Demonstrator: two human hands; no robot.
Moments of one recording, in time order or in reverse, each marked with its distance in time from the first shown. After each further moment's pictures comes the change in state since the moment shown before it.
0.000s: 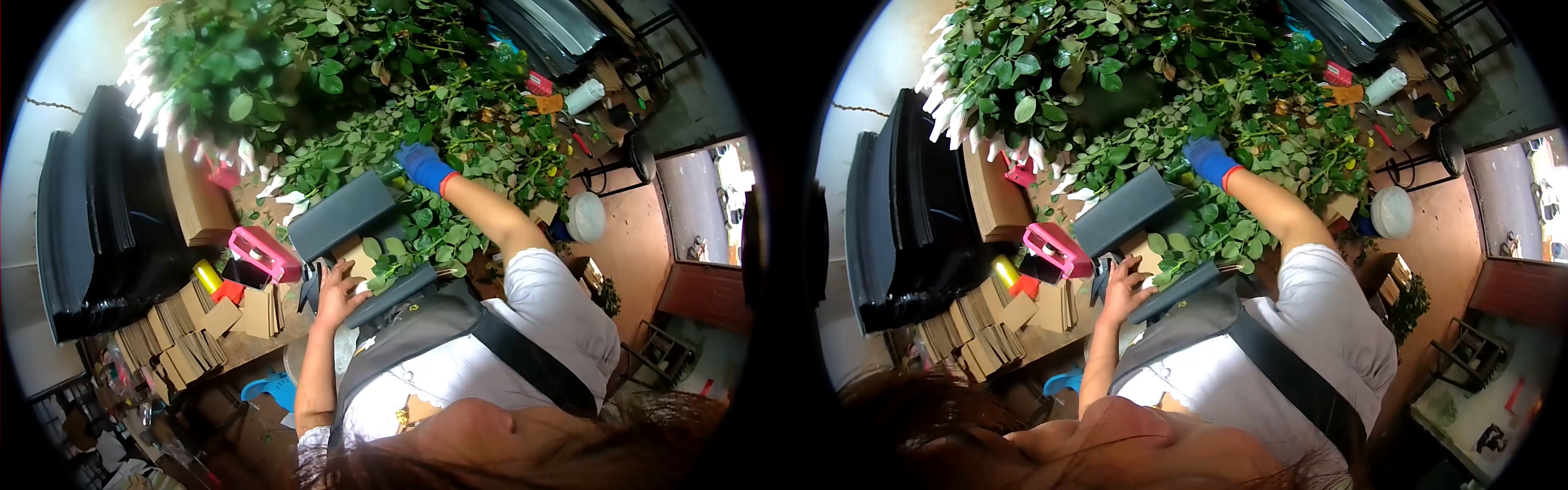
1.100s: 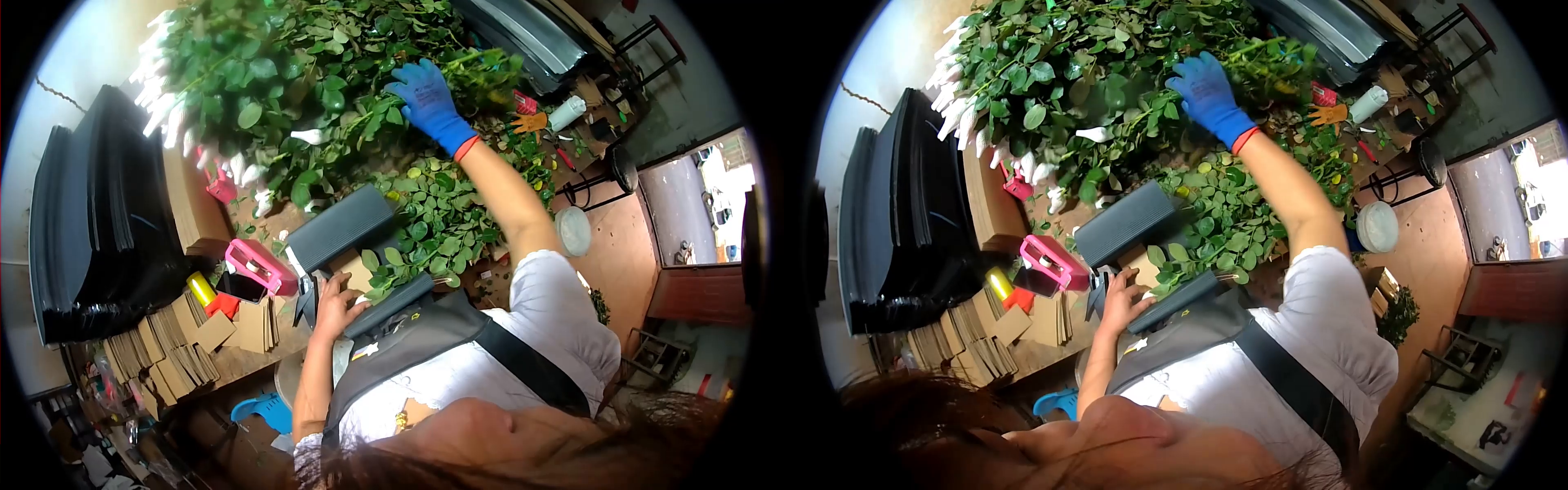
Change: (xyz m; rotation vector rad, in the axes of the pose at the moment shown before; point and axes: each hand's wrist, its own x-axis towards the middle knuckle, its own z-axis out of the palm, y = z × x) left_hand -0.002 -0.004 0.003 -0.024 0.057 0.076; right_hand -0.016 0.038 -0.217 -0.205 0.925 -0.135
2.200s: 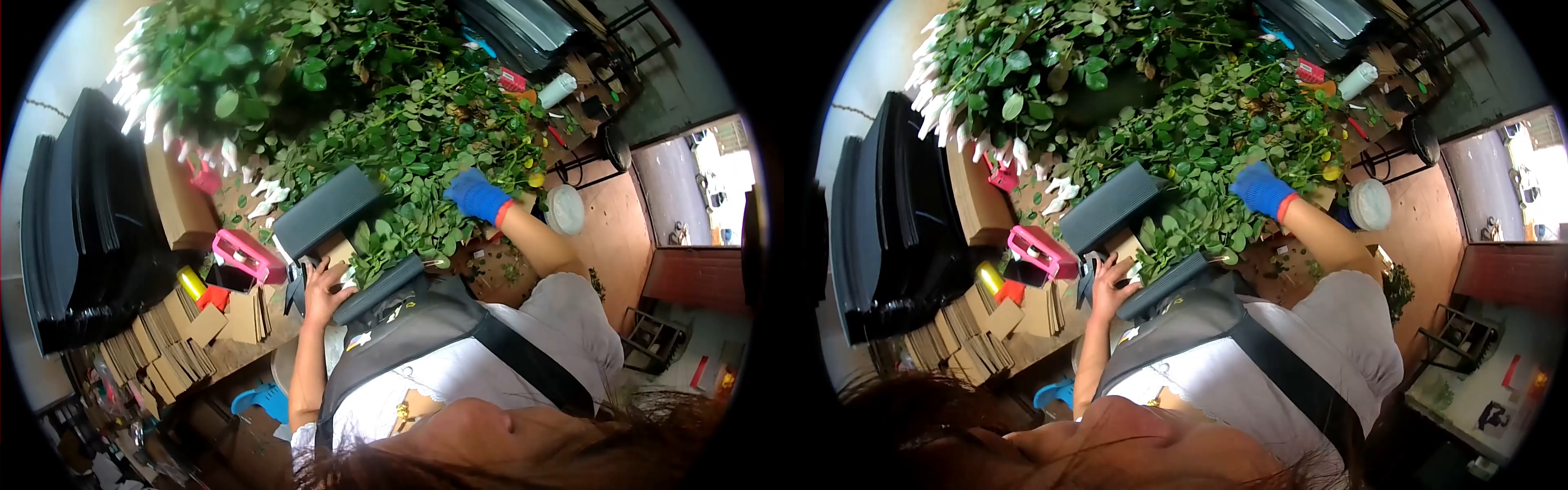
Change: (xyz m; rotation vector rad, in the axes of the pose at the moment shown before) left_hand -0.004 -0.012 0.011 -0.068 0.091 -0.056; right_hand -0.203 -0.038 -0.042 0.054 -1.468 -0.107
